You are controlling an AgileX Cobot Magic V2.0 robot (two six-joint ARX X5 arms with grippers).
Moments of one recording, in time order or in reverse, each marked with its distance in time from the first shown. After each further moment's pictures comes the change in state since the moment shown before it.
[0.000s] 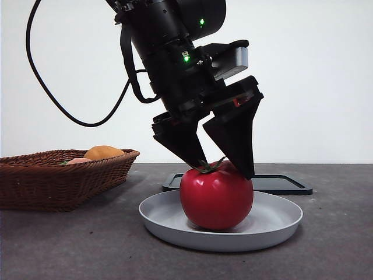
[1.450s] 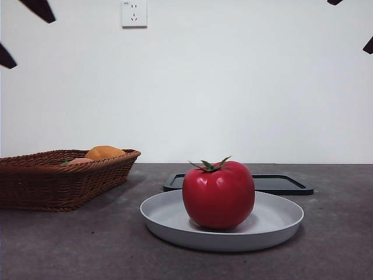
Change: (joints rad) left arm 0.554 -0.868 -0.338 -0.371 0.322 -0.120; right arm 0.033 0.167 0.000 0.079 0.000 0.000
